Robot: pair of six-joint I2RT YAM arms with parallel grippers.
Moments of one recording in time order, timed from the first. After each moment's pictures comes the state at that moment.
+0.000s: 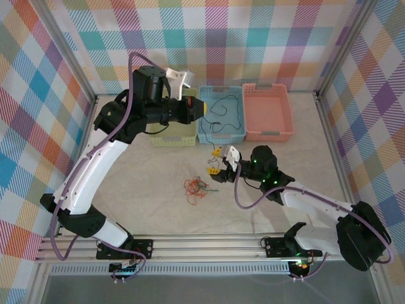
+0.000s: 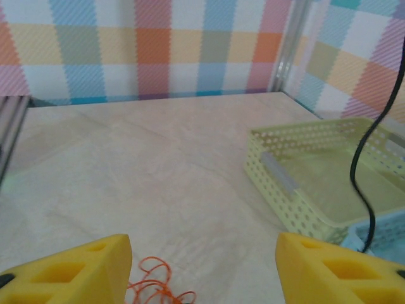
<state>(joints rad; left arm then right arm) -0.64 1.52 2.01 -0.95 0.34 -0.45 0.68 1.18 0.58 0.41 -0.50 -0.24</state>
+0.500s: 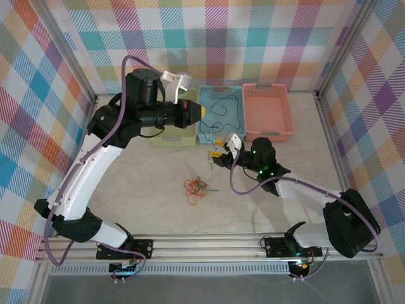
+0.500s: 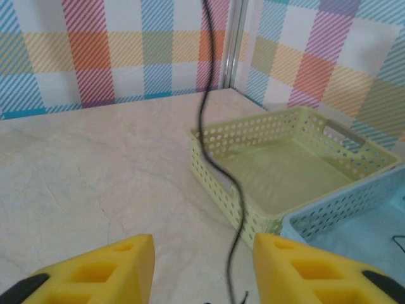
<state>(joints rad) -0.64 1.47 1.98 -0.95 0.39 -0.45 0.59 1.29 0.63 0.51 -0.46 -0.19</state>
